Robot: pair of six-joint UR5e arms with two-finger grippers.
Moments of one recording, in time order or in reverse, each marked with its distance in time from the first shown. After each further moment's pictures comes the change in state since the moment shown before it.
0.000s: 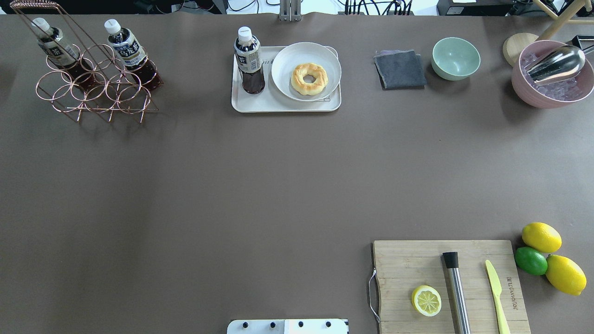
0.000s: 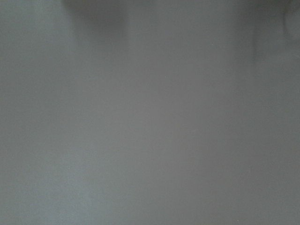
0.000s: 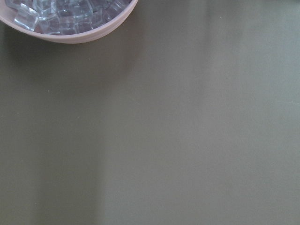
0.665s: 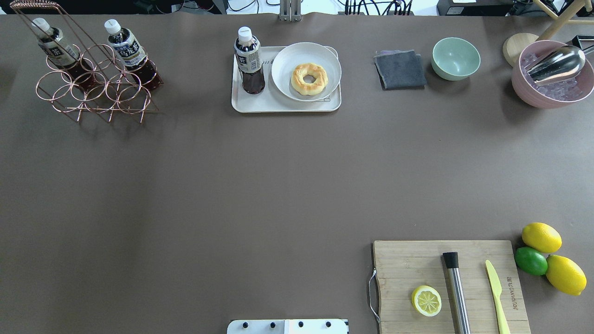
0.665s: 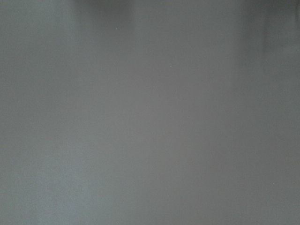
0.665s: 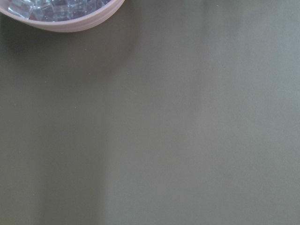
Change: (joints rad) left arm -0.002 0.011 0.013 -0.002 -0.003 -0.004; right arm 0.020 -0.030 0.002 0.010 0.022 -0.014
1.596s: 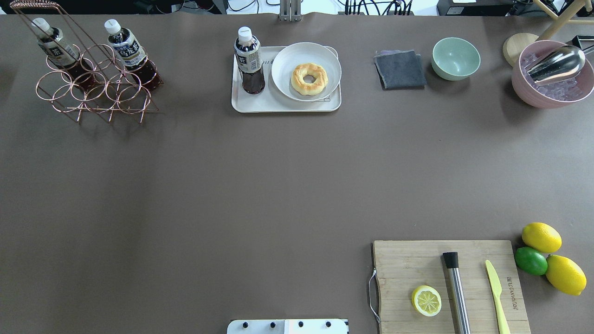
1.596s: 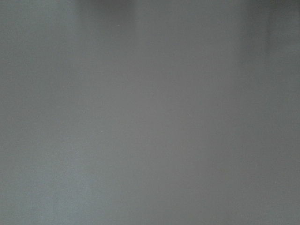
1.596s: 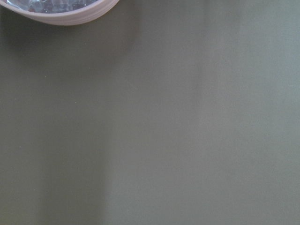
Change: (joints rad) left arm 0.000 0.001 0.003 0.002 0.002 0.000; right arm 0.000 -0.016 0.004 0.007 0.006 0.000
